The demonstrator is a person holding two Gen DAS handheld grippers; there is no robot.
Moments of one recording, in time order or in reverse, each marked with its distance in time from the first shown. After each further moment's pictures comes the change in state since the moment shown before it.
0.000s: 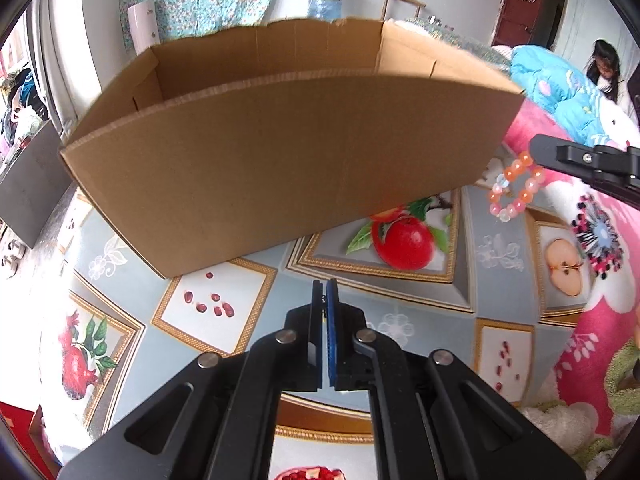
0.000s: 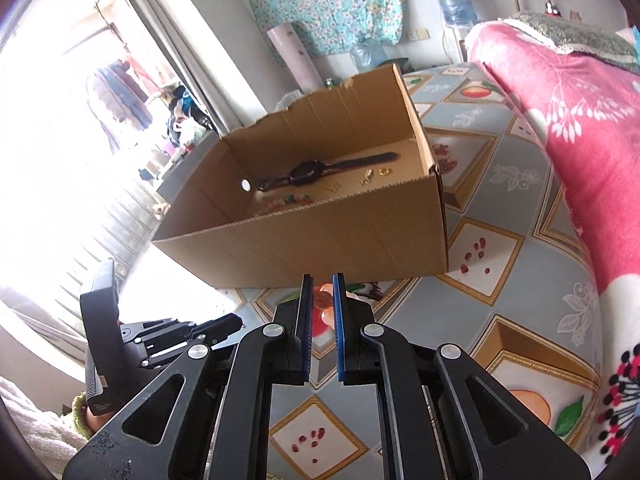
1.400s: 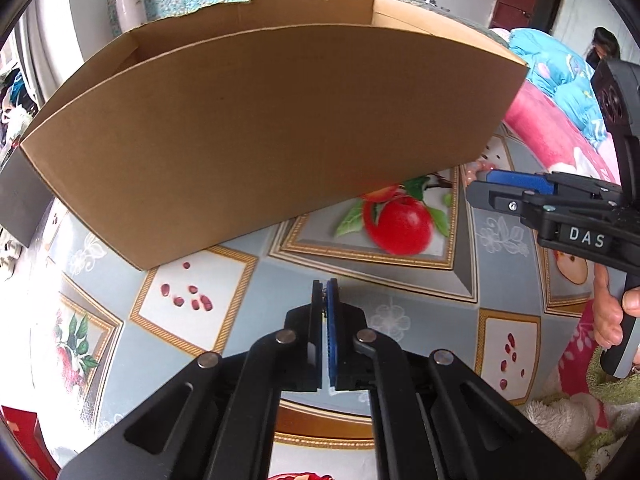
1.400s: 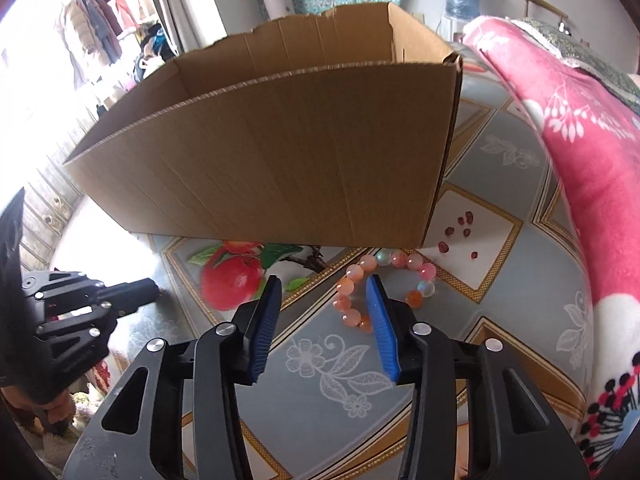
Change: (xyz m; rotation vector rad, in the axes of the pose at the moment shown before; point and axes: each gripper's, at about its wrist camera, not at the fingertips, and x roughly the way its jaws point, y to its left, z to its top) left arm 0.029 -0.015 0.001 0.015 0.084 0.012; right arm 0.073 -0.018 -0.018 -0.159 0.151 -0.223
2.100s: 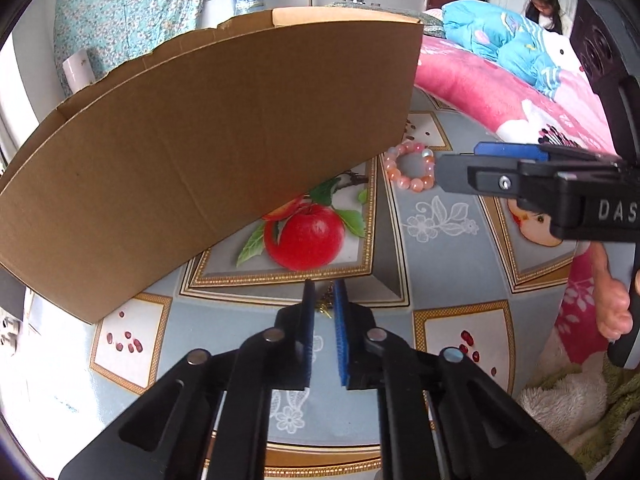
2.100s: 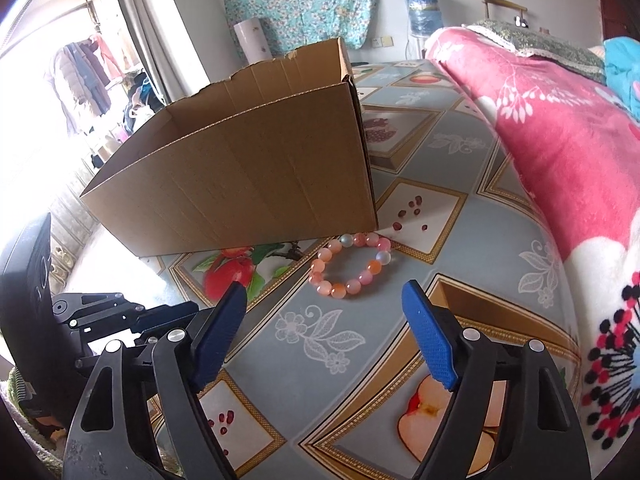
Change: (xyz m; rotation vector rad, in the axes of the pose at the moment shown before) left arm 0.004 -0.053 -0.007 0.238 -0.078 -0.054; right arm -0.040 -0.019 -0.033 0.131 -0.157 0.007
